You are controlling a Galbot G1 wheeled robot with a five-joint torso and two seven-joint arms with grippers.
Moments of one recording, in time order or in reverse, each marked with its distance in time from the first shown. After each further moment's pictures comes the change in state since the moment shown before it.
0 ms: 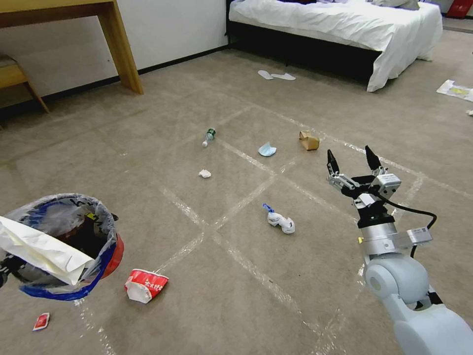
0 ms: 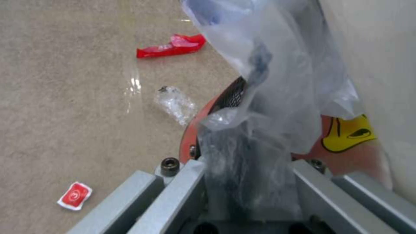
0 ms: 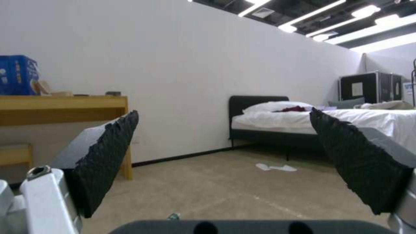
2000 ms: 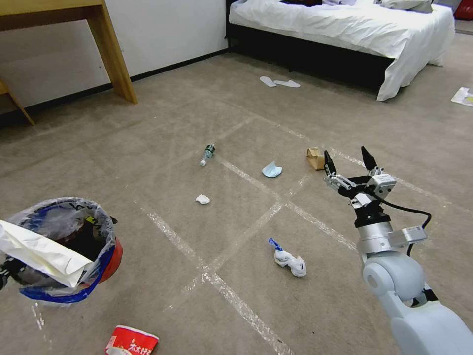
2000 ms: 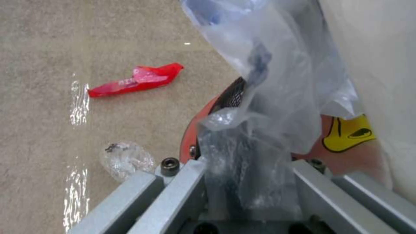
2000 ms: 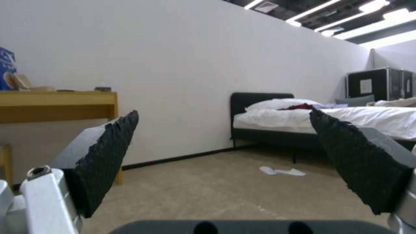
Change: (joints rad) left arm 0.001 0.010 0.006 0.031 0.003 0.000 -0.002; right arm 0.034 0.005 -0.028 -0.041 -0.002 0.007 -0.010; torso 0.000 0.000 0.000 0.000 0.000
